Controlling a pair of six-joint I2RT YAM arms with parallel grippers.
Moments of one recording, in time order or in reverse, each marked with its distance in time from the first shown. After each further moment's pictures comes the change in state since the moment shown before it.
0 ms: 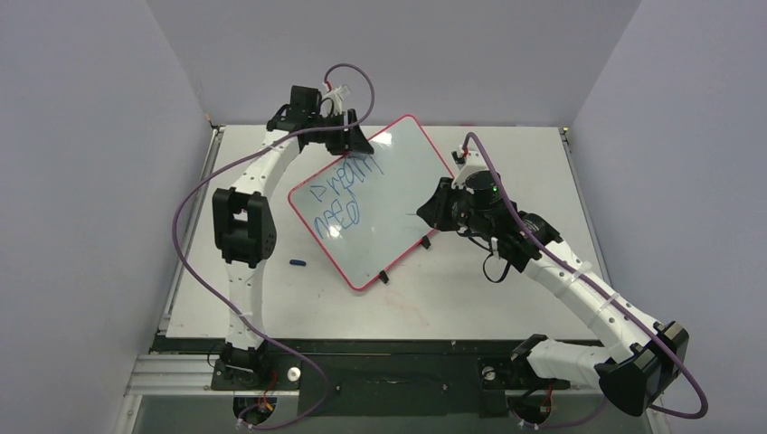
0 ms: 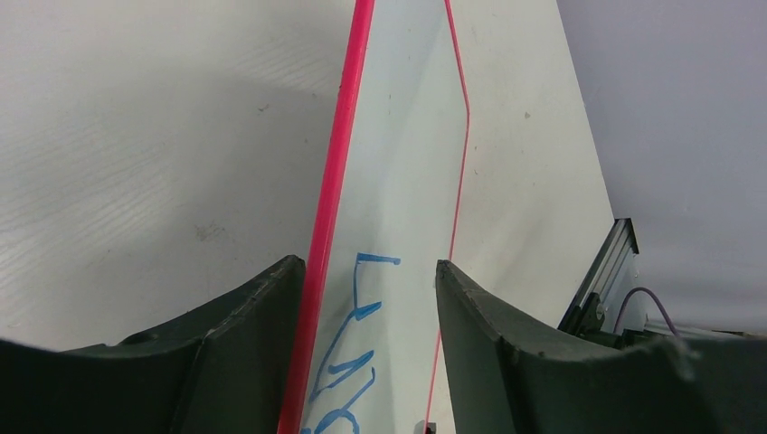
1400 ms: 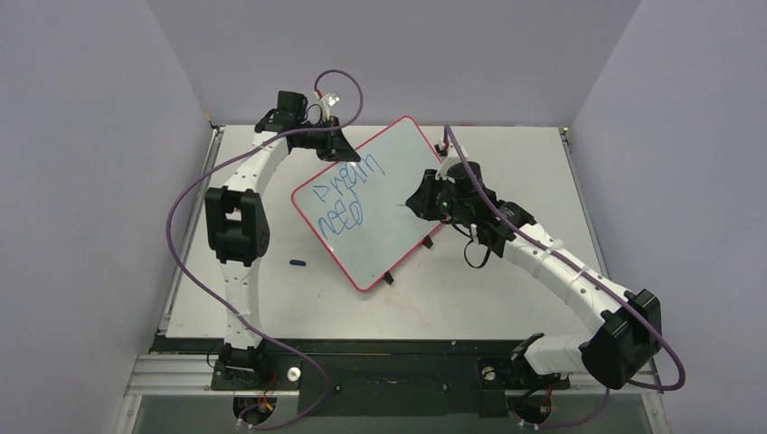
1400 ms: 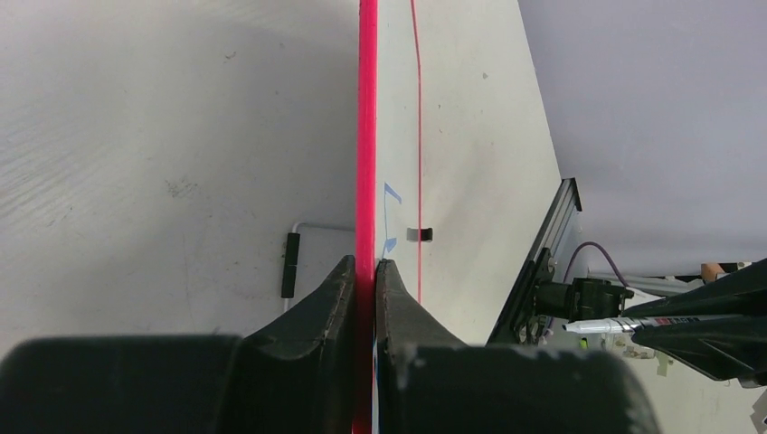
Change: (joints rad) left arm 0.071 -0.002 -0.045 -0.061 0.173 0.034; right arm -0.005 0.144 0.025 0.111 0.001 -0.045
